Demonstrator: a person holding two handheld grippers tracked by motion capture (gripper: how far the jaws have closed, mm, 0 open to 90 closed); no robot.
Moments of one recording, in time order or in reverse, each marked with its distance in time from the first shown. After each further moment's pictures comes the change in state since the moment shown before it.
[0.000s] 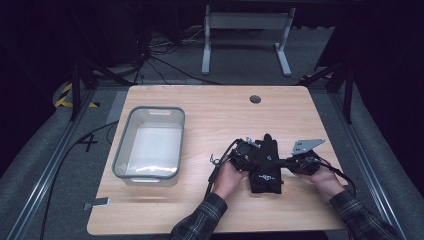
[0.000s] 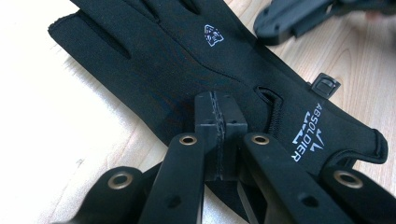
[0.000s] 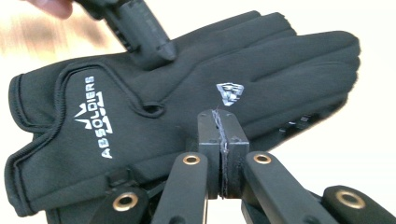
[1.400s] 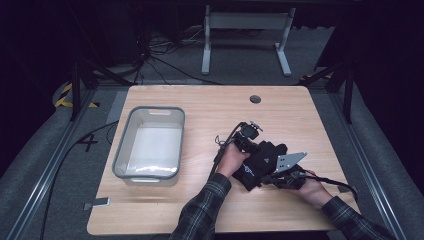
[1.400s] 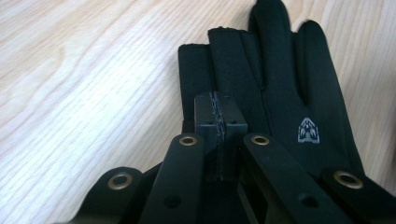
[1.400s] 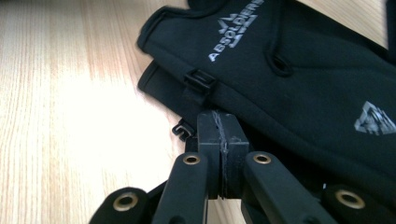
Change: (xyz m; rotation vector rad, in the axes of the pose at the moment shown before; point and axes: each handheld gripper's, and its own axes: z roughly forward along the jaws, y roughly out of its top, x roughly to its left) left arm 0.035 0.048 0.019 0.035 0.048 0.062; right arm 0.055 0.008 0.033 0.031 0.167 -0.123
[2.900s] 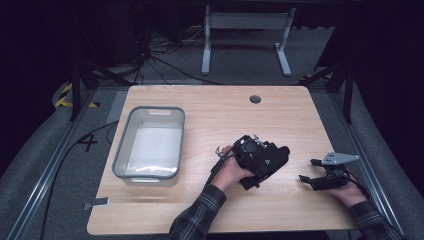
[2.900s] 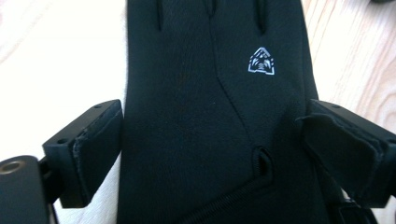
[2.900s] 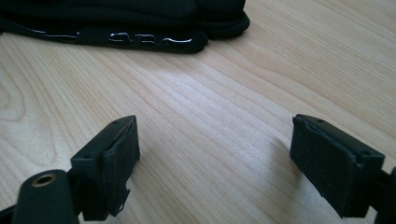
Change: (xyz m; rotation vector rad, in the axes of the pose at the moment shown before) left arm -0.032 -0.030 0.000 0.078 0.053 0.135; right arm -0.039 -0.096 -0.082 -0.058 -0.373 0.292
